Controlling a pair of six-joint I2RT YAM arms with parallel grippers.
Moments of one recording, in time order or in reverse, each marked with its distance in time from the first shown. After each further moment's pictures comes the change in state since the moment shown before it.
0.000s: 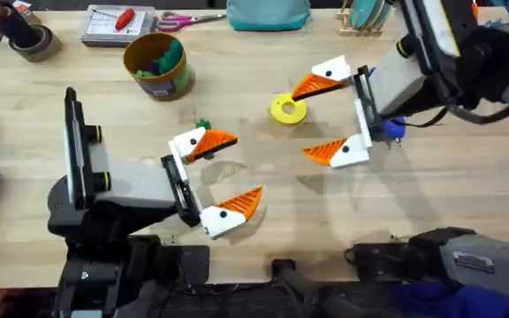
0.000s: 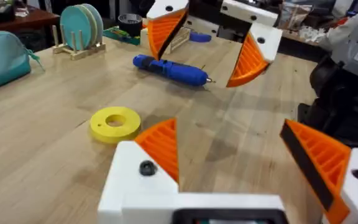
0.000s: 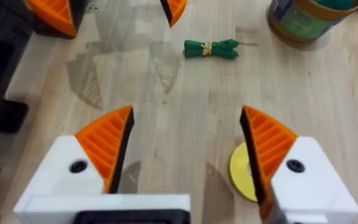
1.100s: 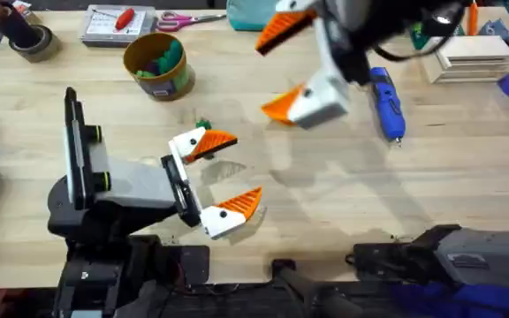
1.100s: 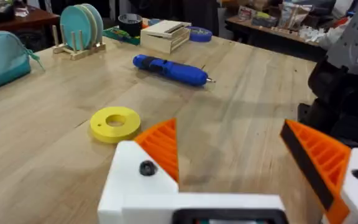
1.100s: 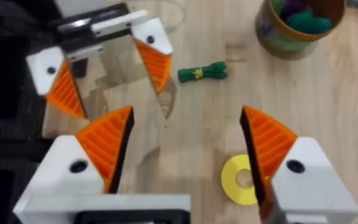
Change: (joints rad) left arm 0.000 0.000 0.000 0.000 0.000 0.000; right arm 0.304 0.145 0.627 -0.296 0.302 0.446
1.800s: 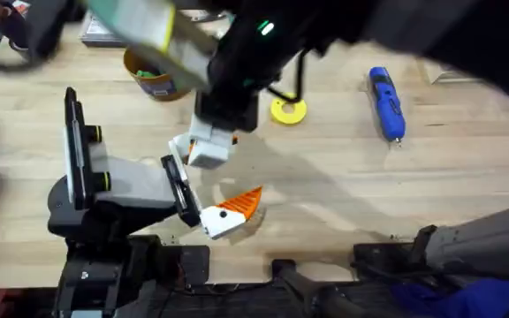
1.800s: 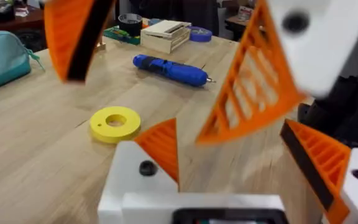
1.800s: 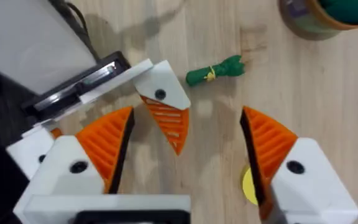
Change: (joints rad) left arm 0.000 0.000 0.000 0.000 0.000 0.000; right arm 0.448 0.253 0.219 0.013 0.503 0.435
